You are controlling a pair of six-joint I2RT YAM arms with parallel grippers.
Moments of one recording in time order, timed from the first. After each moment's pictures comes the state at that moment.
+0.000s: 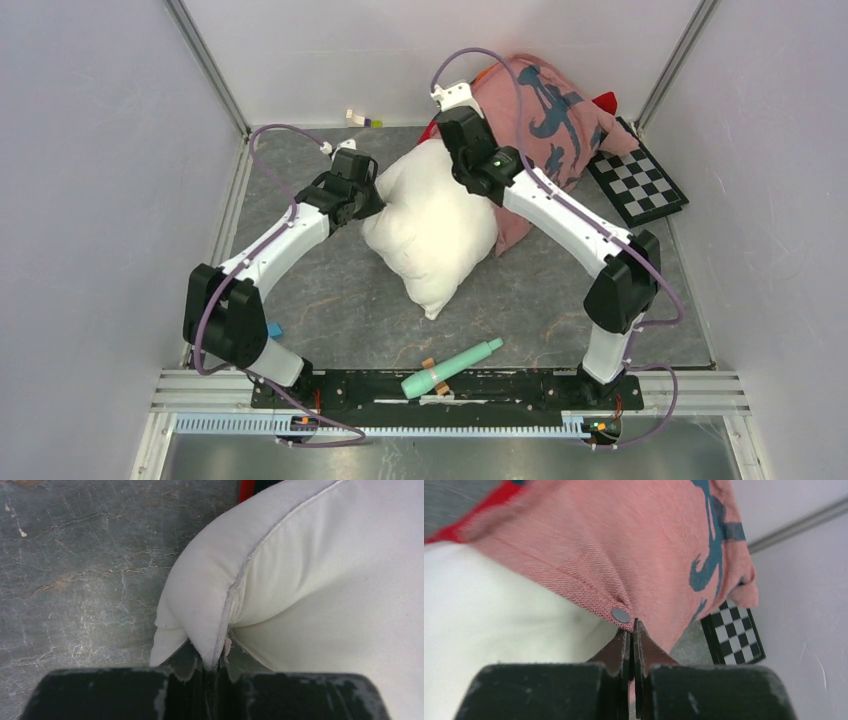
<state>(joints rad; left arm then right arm) -0.42 1.51 1.18 -0.44 -0.17 -0.65 0.70 1.82 1.75 -0.45 0.82 -0.13</state>
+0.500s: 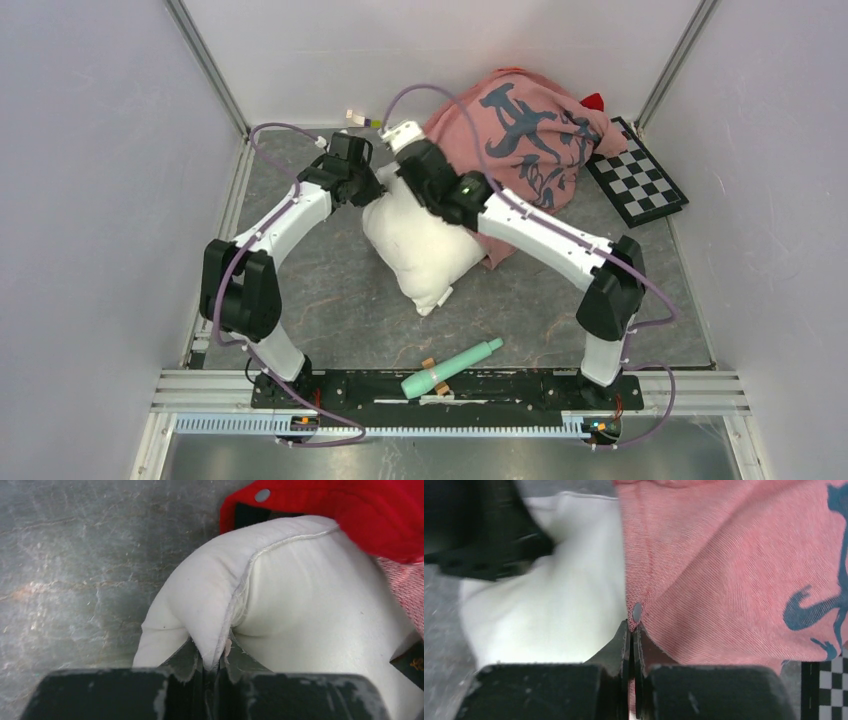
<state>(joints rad) -0.35 1.65 1.31 -0.47 -0.07 -0.77 0.95 1.84 1.77 -0.55 0.55 -0.01</state>
